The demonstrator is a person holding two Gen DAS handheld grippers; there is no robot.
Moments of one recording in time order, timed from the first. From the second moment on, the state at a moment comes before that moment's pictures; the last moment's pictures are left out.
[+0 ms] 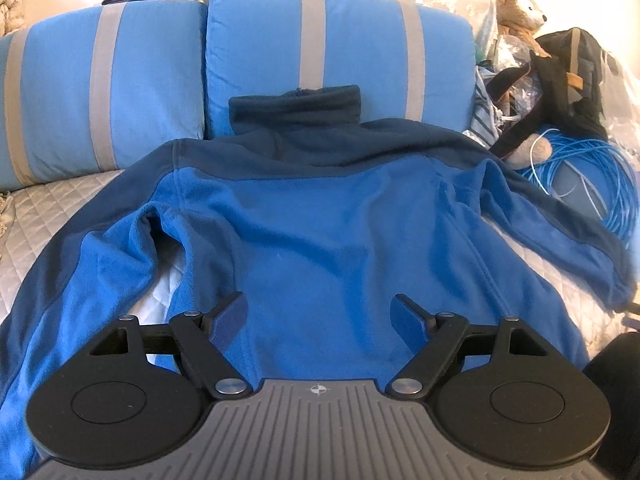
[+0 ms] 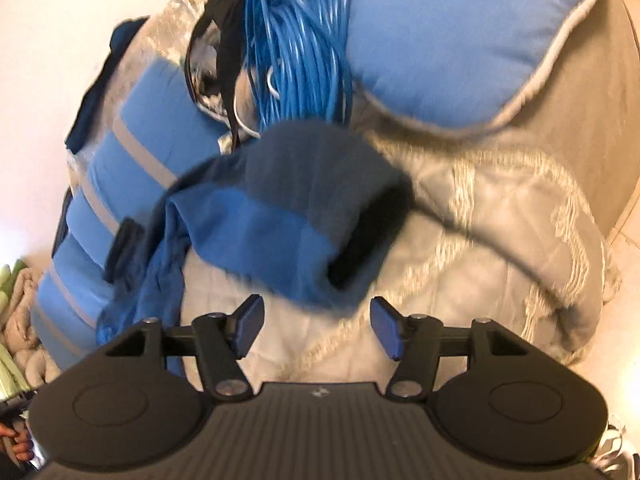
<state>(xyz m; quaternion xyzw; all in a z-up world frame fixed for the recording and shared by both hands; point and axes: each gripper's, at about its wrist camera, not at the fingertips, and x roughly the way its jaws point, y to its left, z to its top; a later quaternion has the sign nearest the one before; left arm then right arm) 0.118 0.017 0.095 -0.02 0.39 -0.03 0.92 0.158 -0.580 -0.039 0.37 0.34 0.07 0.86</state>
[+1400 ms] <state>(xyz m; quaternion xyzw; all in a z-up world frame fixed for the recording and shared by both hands) 0.112 0.001 0.092 -0.05 0.39 -0.06 0.92 0.171 -0.587 0.011 0.40 0.31 0.04 0.86</state>
